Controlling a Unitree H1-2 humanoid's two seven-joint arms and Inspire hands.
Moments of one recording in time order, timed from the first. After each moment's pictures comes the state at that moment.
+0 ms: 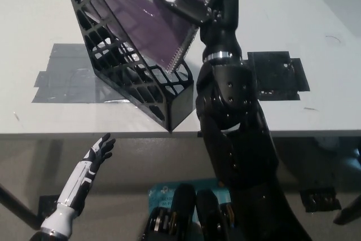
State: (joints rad) left_arm -0.13 0.25 -0.04 0.33 0.00 -0.43 -0.16; right_arm -0.87 0.26 0.07 0.18 0.08 0.17 -0.44
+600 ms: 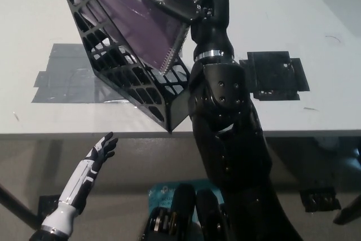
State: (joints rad) left_arm -0.14 0.25 -0.04 0.33 0.00 -0.43 -0.19; right_arm -0.87 0.30 0.07 0.15 0.04 0.21 -0.43
